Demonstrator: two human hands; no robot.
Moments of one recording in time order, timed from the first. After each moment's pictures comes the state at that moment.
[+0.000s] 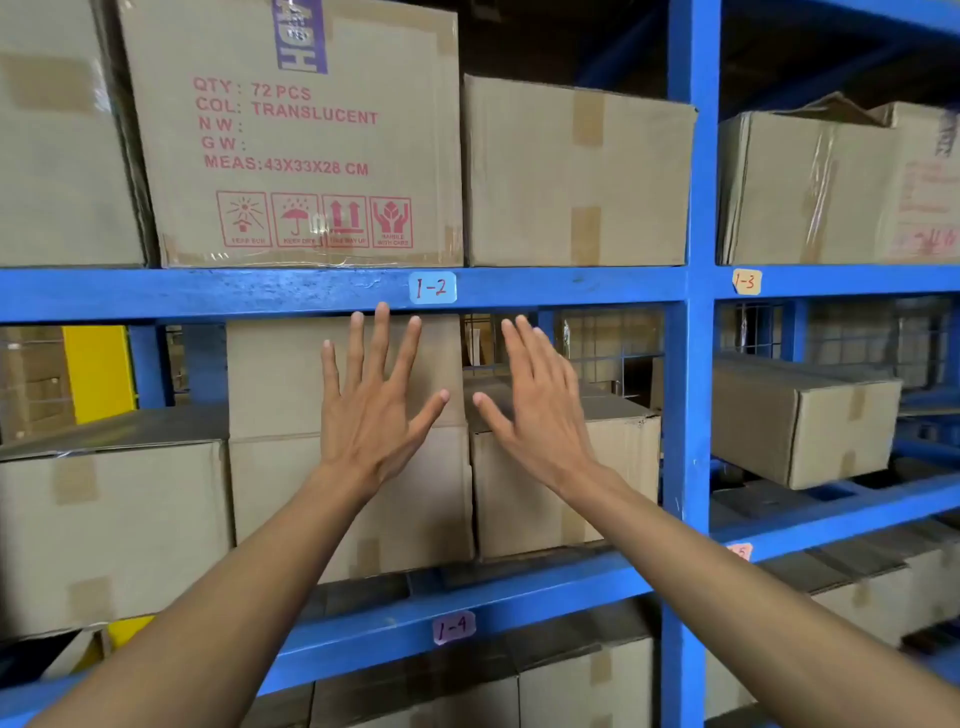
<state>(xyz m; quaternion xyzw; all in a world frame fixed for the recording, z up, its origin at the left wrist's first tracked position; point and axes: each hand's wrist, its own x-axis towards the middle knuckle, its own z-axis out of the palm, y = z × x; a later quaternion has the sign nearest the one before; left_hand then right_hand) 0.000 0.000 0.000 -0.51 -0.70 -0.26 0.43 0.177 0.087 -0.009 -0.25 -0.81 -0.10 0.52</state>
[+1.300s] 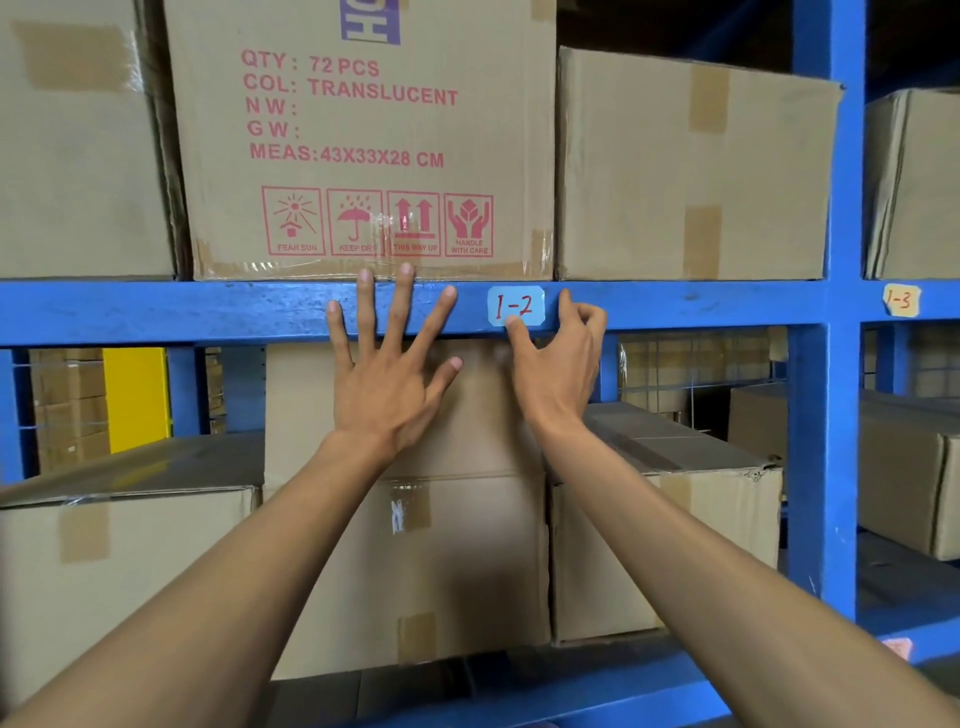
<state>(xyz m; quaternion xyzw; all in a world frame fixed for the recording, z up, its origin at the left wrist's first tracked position) -0.104 0.050 0.053 -0.47 -0.67 -0.25 0.52 0.046 0.119 0.070 -0.30 -0.62 0.18 0.70</state>
